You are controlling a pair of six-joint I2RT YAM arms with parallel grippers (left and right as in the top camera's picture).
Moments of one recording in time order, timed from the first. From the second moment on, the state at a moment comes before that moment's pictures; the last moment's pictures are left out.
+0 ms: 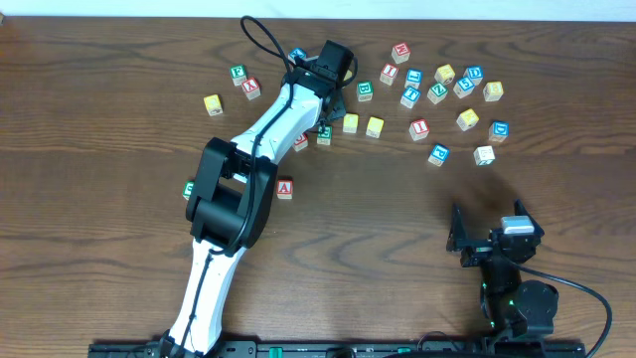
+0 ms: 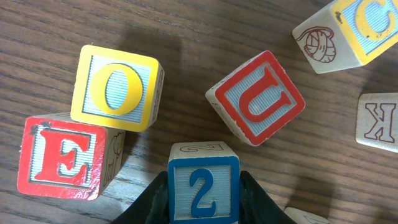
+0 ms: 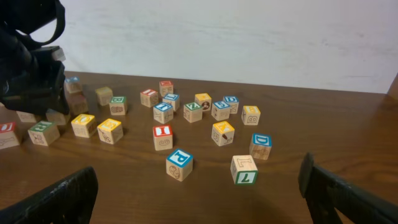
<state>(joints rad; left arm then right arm) -0.46 2.37 1.92 -0.72 -0.15 -0.68 0.01 0.01 0.01 -0.07 -0.05 -0.03</state>
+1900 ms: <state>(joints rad) -0.53 1.91 1.93 -1.15 -0.09 -0.48 0.01 0.01 0.01 -0.07 -0.05 -0.03</state>
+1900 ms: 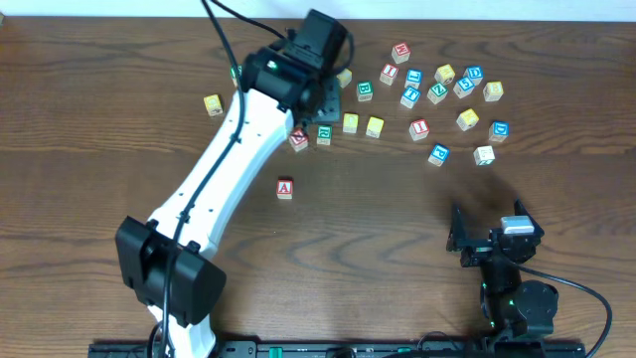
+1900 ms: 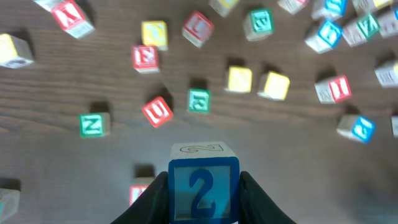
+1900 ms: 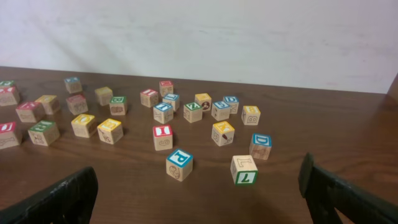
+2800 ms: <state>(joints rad) -0.70 1.82 1.51 -0.98 -0.10 -0.53 0.01 0.01 0.01 -0.07 -0.05 -0.03</state>
